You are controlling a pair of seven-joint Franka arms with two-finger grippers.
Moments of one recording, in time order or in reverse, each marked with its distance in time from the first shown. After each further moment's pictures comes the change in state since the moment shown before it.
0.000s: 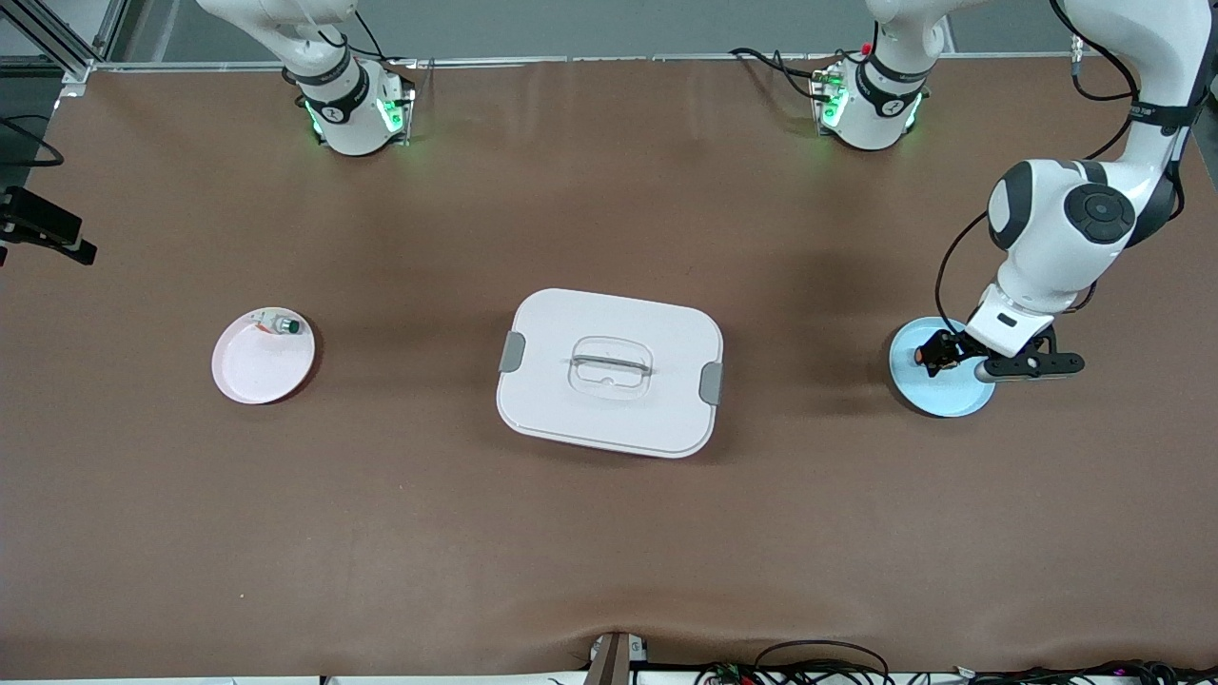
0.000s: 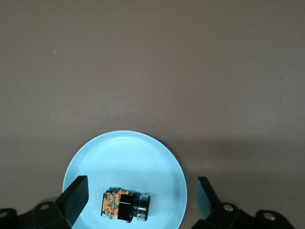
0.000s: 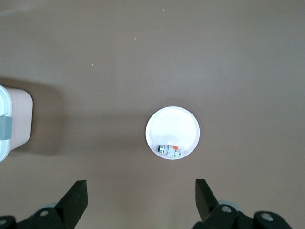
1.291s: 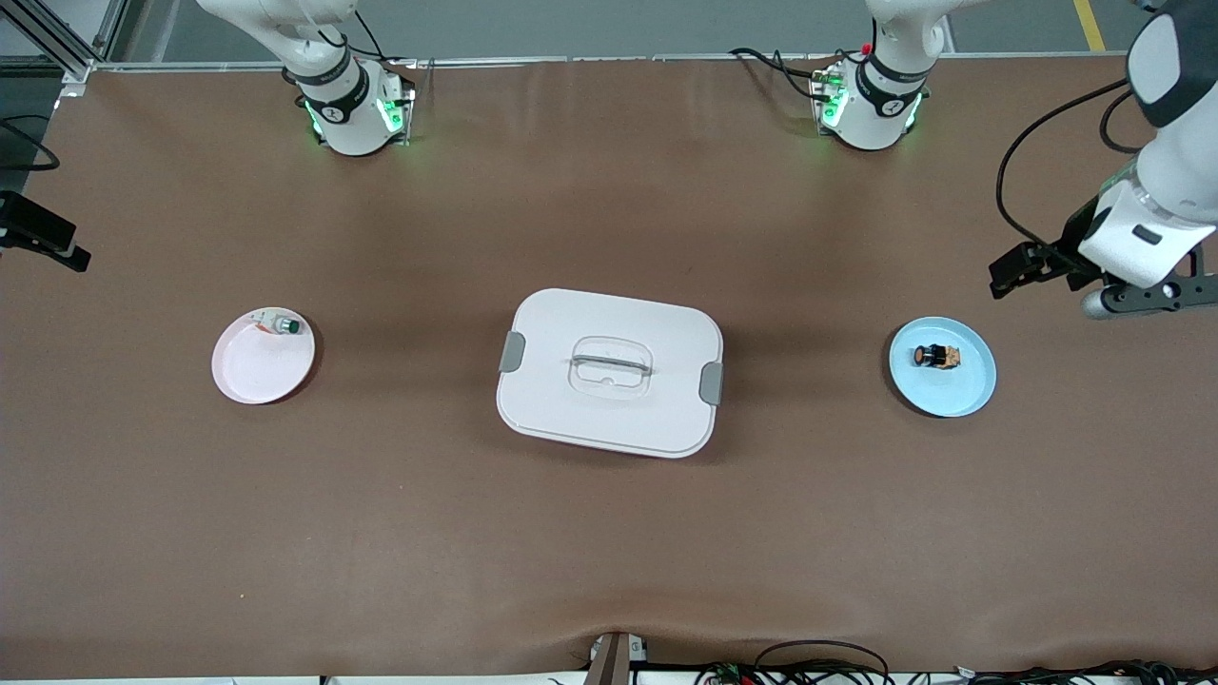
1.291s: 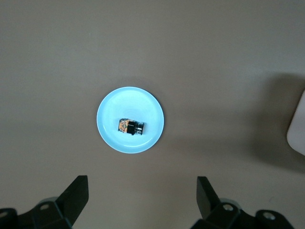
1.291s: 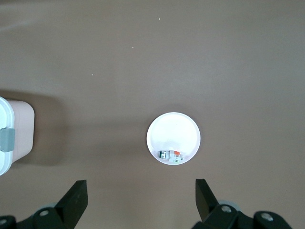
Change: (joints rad) left arm -0.005 -0.199 -0.054 0.479 -0.166 -0.886 0.017; right arm 0.000 -0.003 0.002 -0.001 0.001 0.019 0.042
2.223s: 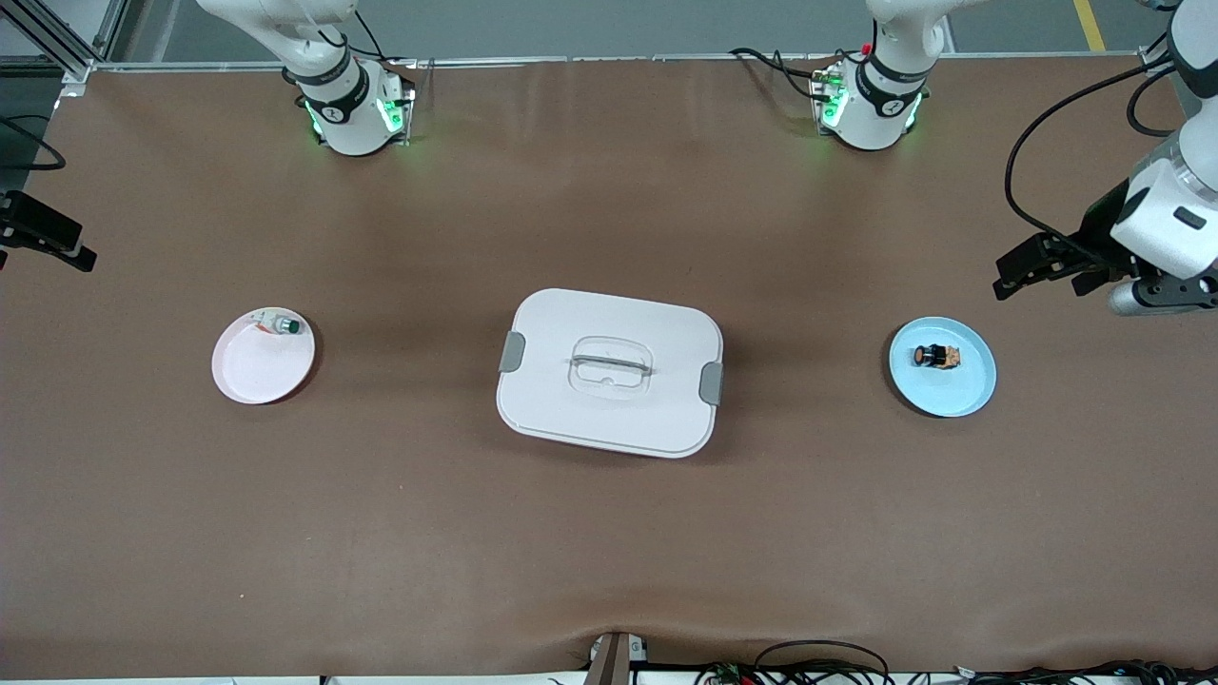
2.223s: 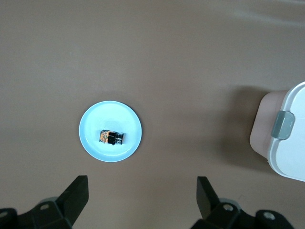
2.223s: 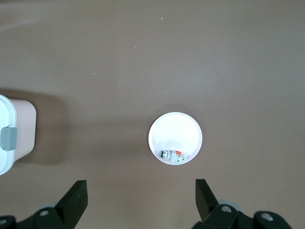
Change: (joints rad) left arm 0.007 0.070 -0.024 0.150 -0.059 -0.041 0.002; right arm 0.002 0.000 0.007 -0.001 0.001 -0.001 0.003
